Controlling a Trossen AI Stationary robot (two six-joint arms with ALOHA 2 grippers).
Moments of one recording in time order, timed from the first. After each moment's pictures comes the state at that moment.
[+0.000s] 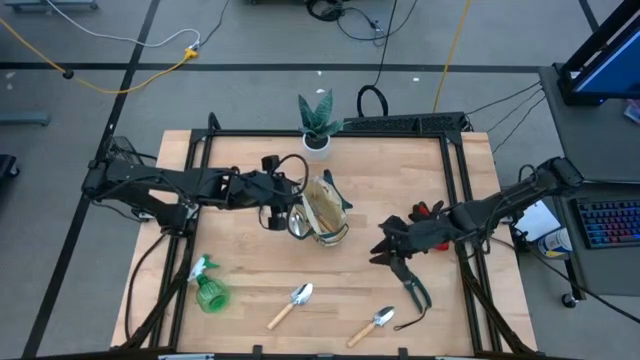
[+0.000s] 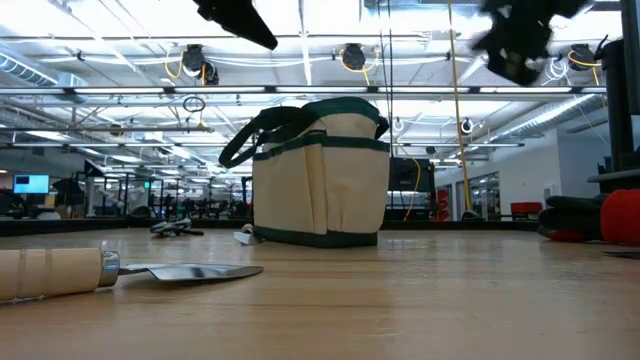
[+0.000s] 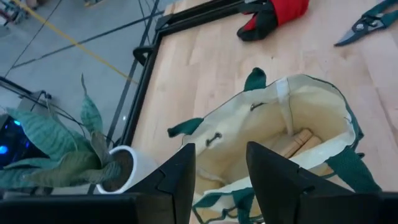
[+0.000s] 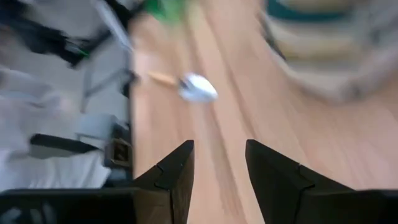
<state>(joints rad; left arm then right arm) -0.08 1.31 1.16 -0.48 -0.39 0.20 0.40 1.12 0.76 -0.24 0.10 0.81</state>
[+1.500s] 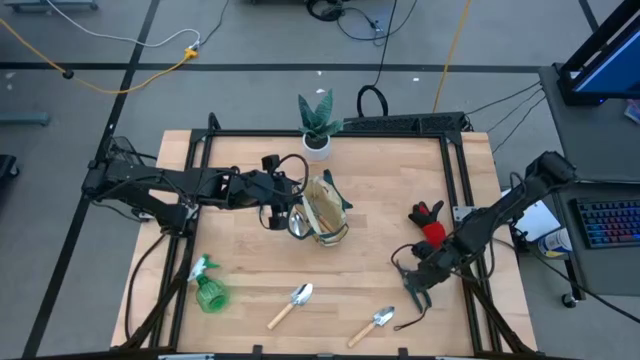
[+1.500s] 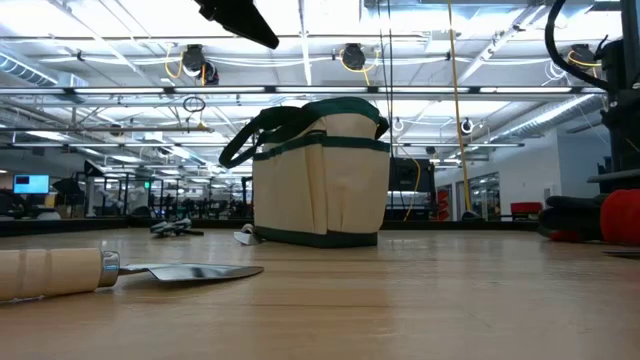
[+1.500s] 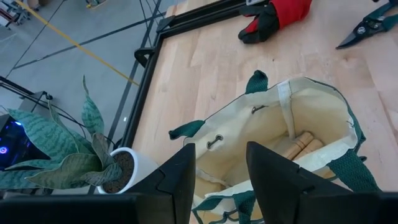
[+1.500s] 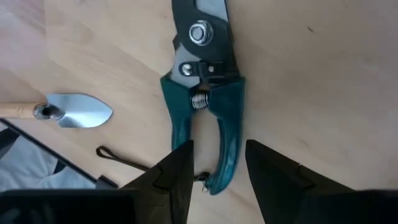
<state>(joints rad) -0.07 1.31 1.16 -0.47 -0.40 0.20 0.66 1.16 0.51 -0.48 -0.21 1.79</state>
